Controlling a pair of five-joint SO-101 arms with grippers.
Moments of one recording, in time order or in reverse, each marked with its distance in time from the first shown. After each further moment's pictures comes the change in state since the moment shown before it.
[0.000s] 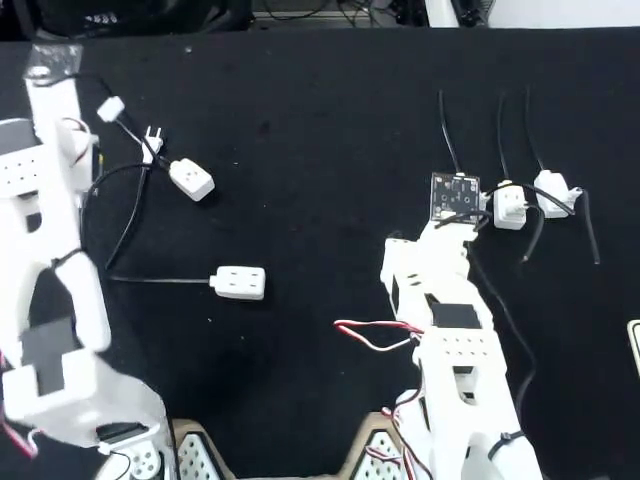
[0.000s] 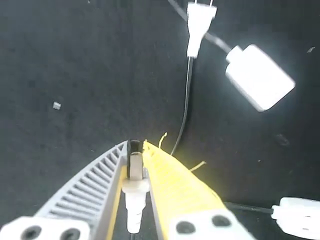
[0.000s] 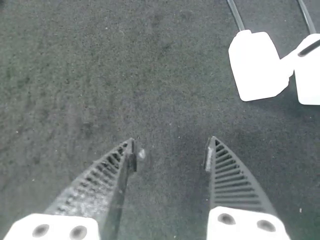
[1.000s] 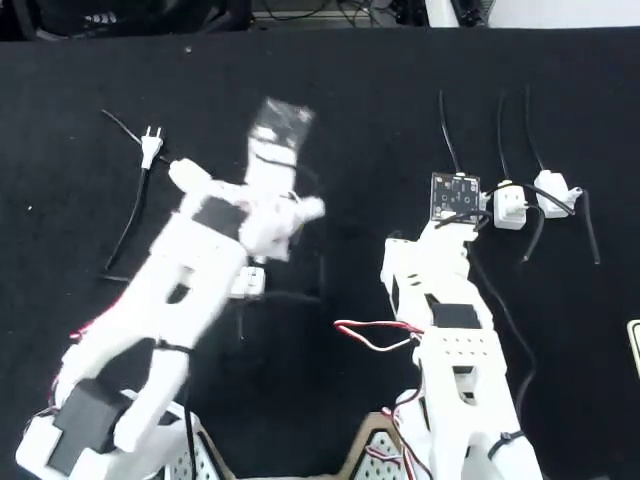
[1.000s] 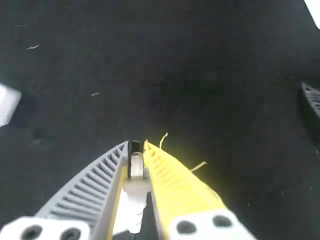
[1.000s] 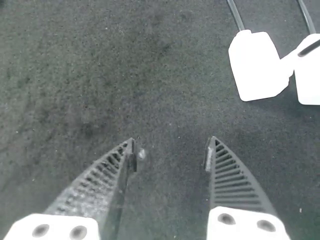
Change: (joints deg) left arm 45.7 -17.9 36.7 -25.3 21.5; right arm 0.0 0.0 0.0 0.0 0.0
